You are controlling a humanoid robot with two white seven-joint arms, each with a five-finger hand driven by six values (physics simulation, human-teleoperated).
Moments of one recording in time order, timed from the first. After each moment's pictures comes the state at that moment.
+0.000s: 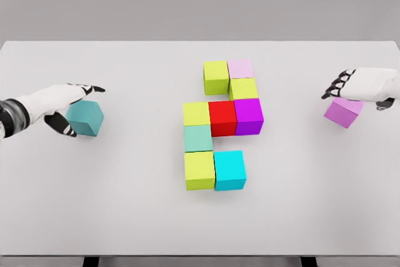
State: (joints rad) left arm -0.37 0.84 -0.45 -1.74 -0.41 0.18 -0.61; right arm -0.78 -0.95 0.76 -1.35 0.74 -0.61 0.61
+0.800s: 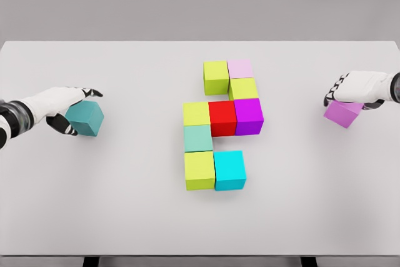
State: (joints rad) left arm -0.37 0.82 -0.47 -1.70 -0.45 0.21 -0.61; right arm -0.79 -0.88 0.76 -1.27 0.80 -0.61 0.61
